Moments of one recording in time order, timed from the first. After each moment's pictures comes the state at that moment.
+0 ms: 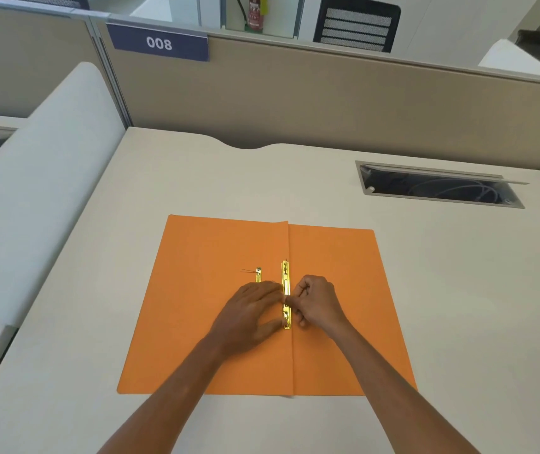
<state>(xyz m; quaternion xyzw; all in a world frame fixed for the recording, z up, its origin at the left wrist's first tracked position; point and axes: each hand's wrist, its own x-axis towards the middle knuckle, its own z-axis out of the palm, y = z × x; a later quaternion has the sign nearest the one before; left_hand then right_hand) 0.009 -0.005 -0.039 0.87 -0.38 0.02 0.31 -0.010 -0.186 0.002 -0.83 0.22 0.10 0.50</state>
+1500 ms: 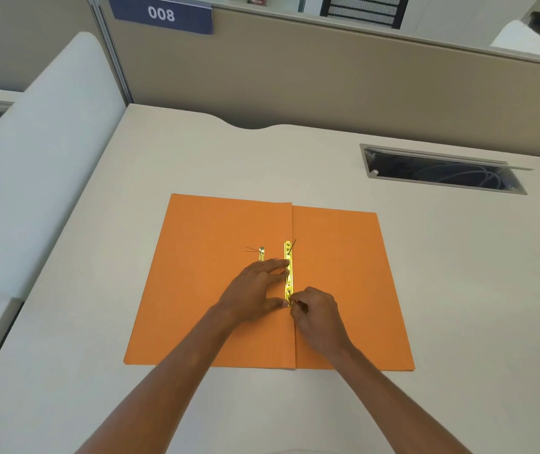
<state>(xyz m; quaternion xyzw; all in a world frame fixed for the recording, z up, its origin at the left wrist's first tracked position) 0.018 -0.014 -0.033 0.88 -0.36 -0.11 0.29 -0.075 -0.165 -0.003 -0.95 0.06 0.01 0.32</state>
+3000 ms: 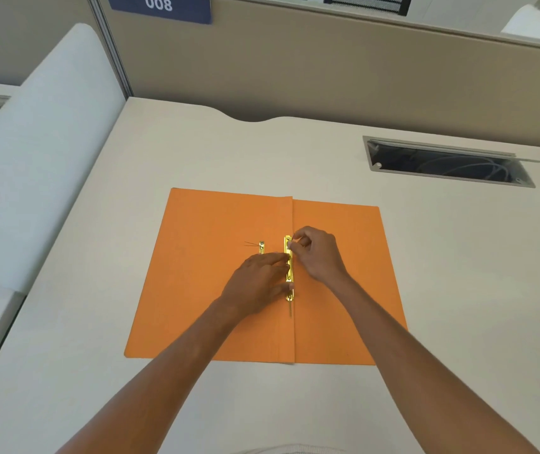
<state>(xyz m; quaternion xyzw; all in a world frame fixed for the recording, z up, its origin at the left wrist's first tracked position) 0.014 -0.022 -0.017 0.90 -0.34 -0.08 0.26 0.021 -0.189 0.014 -0.91 0.11 0.00 0.40</state>
